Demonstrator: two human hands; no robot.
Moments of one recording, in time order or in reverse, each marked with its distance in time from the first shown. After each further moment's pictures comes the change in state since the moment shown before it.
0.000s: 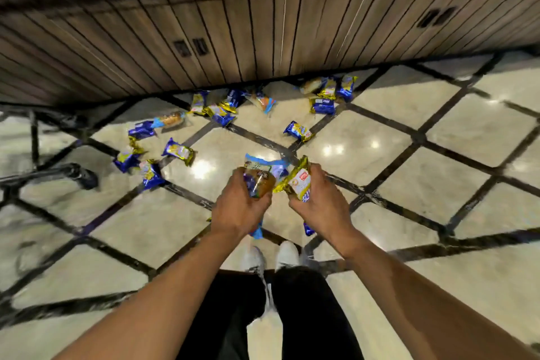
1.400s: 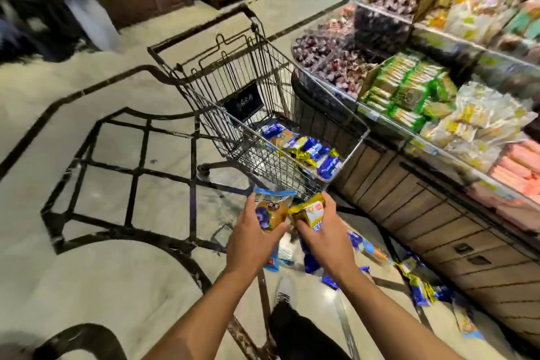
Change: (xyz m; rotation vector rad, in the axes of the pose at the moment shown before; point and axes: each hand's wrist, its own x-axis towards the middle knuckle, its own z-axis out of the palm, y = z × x) left_hand -0.204 -0.370 -0.597 -0.438 0.849 -0.444; right_hand -0.177 -0.728 0.253 0.012 -0.354 -0.623
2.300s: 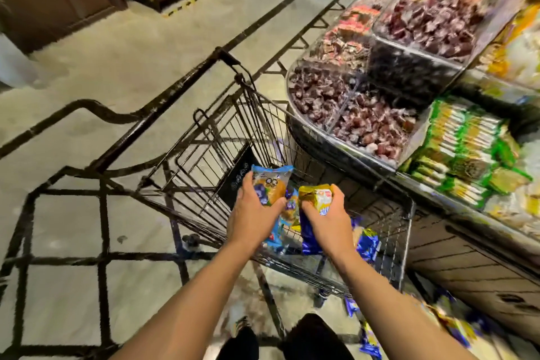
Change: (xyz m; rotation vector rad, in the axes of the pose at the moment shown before) left_hand 0.492 0.083 -0.063 0.009 -0.195 0.099; right_hand 0.396 -0.198 0.085 0.249 0.199 0.313
